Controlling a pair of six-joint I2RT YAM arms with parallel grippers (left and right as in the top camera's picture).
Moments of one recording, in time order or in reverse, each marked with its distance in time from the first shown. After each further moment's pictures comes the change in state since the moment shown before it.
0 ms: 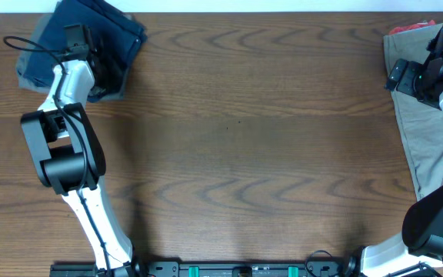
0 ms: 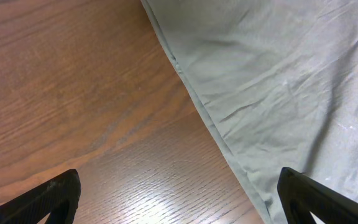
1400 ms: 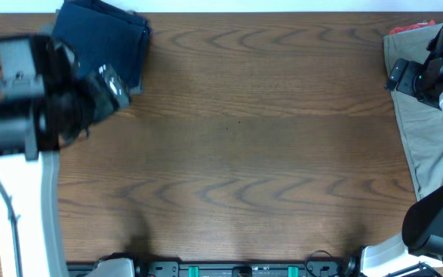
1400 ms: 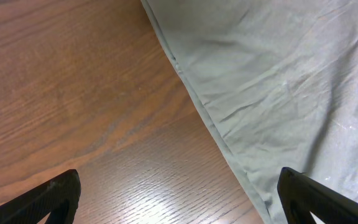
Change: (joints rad) left arm -0.105 -0.927 -0.005 -0.792 0.111 0.018; right arm 0.000 0.000 0.000 0.000 0.000 0.000
